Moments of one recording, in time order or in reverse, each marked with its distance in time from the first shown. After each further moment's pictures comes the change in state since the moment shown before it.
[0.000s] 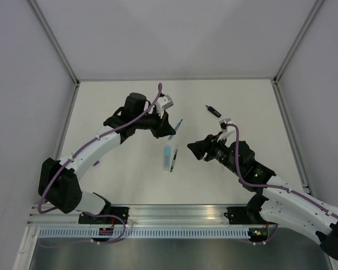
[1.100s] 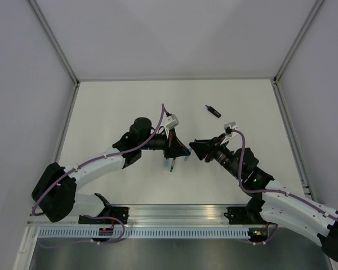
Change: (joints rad) left arm -0.266 -0.151 -0.399 0.677 0.103 -0.422; right arm 0.000 -0.058 -0.138 0.239 0.033 -0.033
